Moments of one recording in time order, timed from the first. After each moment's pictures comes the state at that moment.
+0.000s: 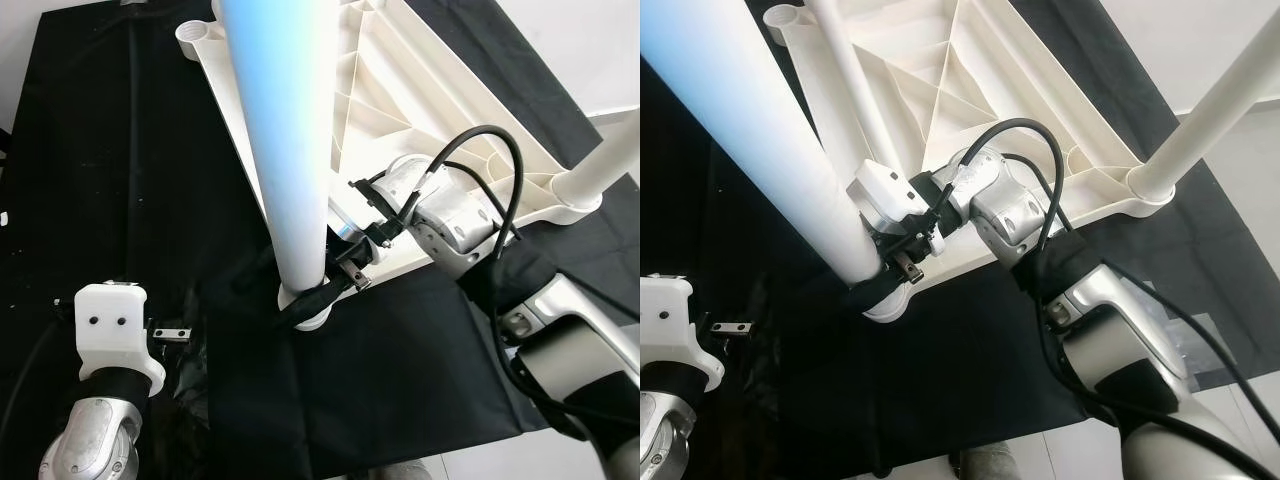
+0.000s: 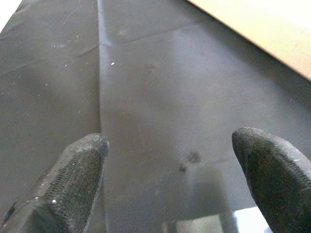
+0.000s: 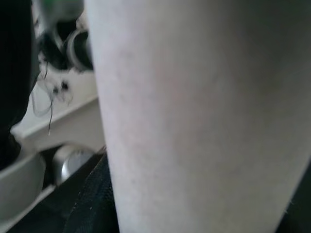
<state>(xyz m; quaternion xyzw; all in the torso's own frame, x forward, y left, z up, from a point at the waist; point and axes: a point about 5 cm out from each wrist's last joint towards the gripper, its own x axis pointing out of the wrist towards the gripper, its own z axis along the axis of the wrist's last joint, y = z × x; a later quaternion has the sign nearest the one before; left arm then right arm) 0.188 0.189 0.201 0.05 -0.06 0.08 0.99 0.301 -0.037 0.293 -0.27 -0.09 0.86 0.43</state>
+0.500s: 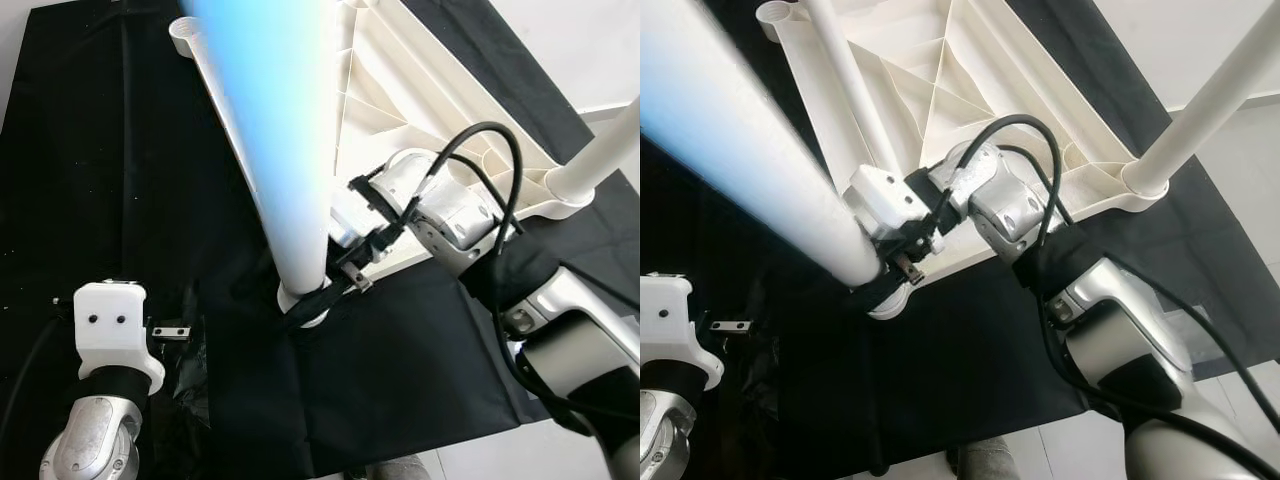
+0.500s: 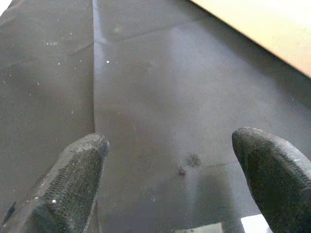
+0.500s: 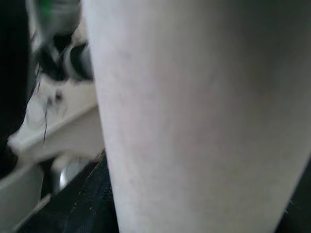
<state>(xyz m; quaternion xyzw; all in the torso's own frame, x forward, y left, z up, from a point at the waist) 0.188 0.189 0.201 0.05 -0.06 0.08 0.99 0.306 -0.040 0.292 -0.21 -0.09 0.86 0.45</state>
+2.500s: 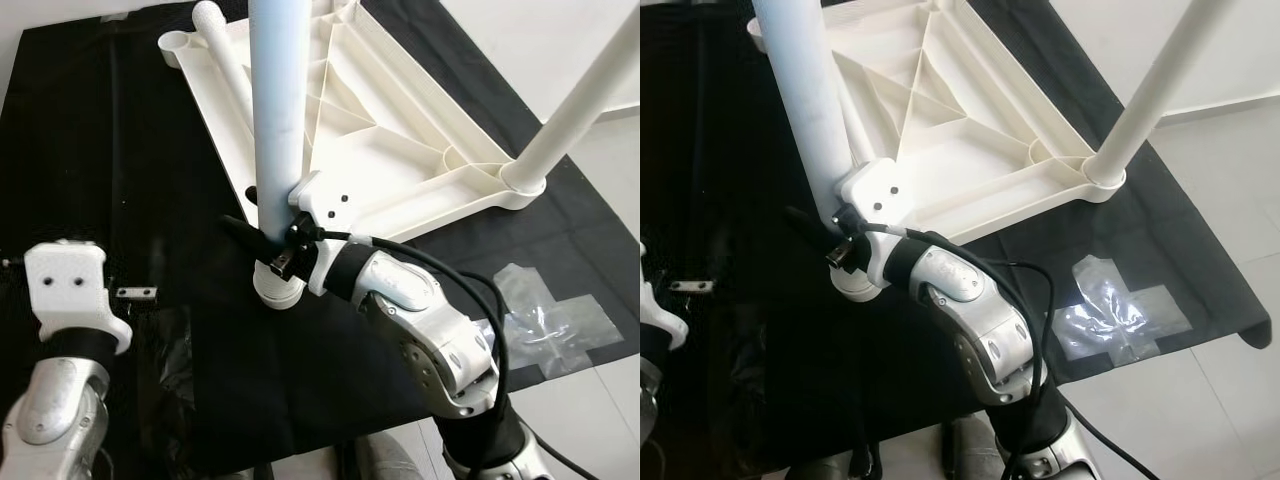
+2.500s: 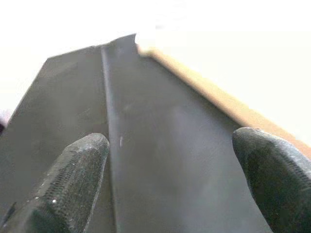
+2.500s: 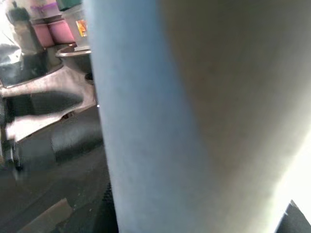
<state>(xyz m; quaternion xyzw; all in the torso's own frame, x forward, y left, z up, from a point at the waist) 0.209 0.213 0.245 0.06 -0.16 0.07 0.98 0.277 -0.022 0.251 -0.06 -0.10 0.44 0.89</state>
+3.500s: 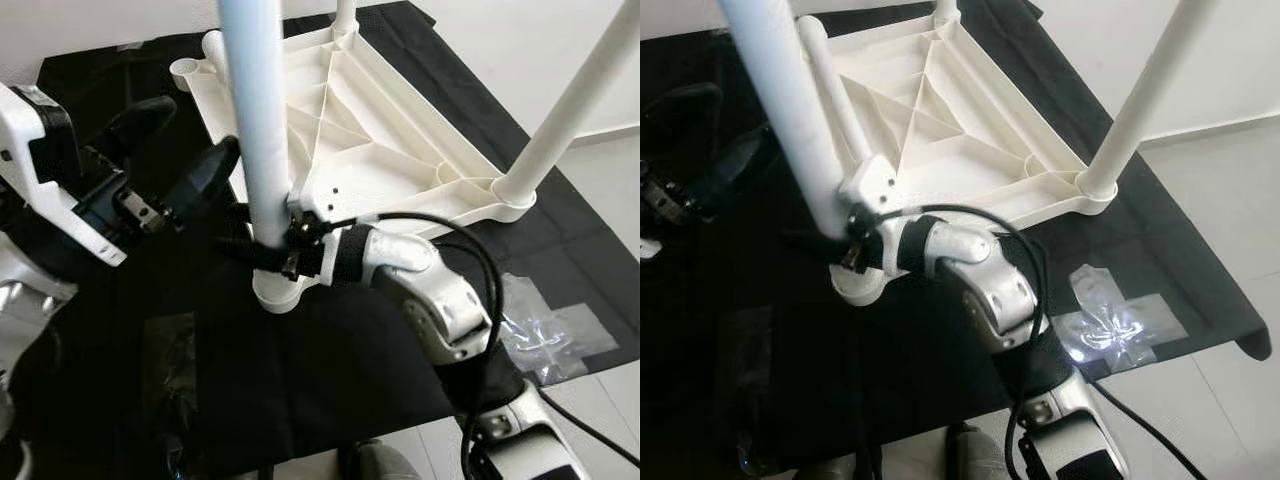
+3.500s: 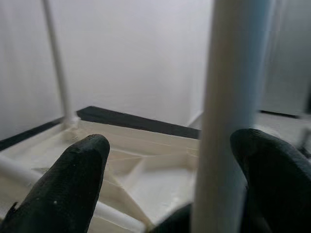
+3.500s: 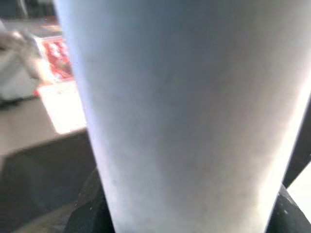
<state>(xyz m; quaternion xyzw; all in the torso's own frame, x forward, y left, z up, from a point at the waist) 0.209 0.187 0.340 0.03 -0.24 -0.39 0.89 0.301 -0.036 0.273 -0.04 -0.12 0.63 0.77</state>
